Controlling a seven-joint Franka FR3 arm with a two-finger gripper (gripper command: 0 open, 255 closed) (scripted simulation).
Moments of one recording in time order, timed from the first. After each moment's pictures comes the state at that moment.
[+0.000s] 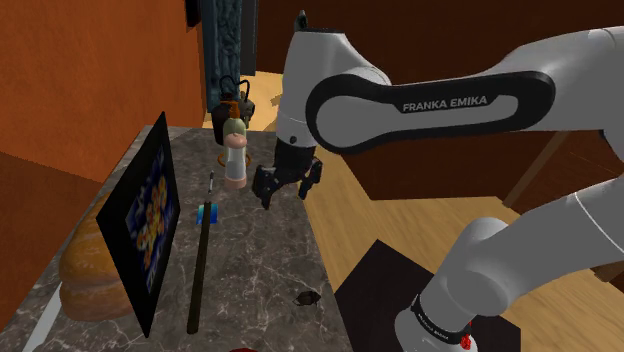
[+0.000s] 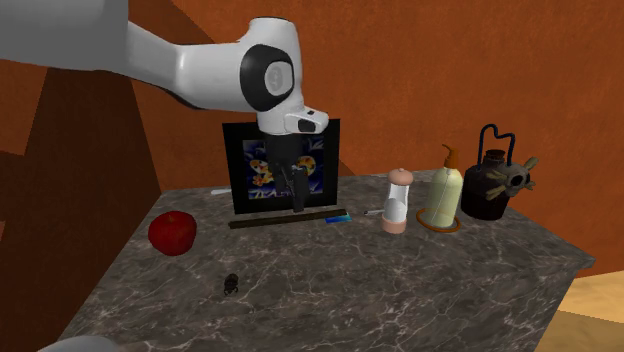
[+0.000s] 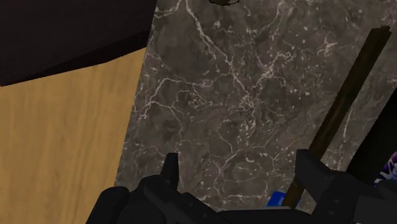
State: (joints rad) arm -0.04 -0.45 0.44 -2.33 0.18 1.97 0.61
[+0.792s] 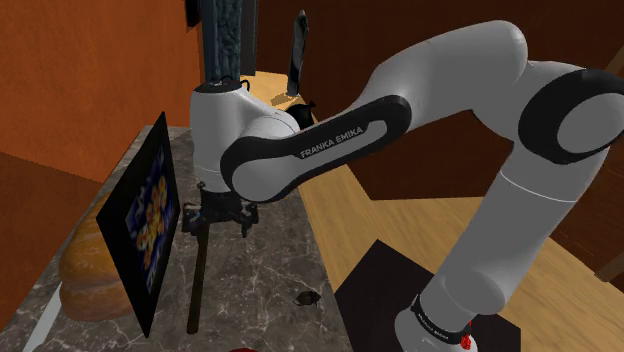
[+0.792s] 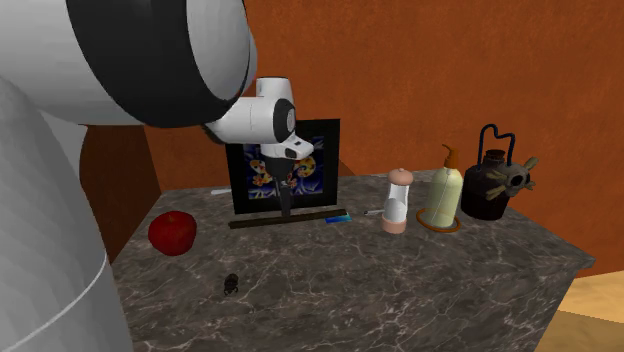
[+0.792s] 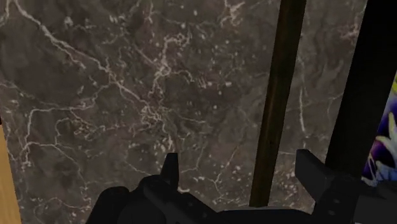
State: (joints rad) arm -0.08 0.07 0.66 -2.08 -0.07 2.15 1.17
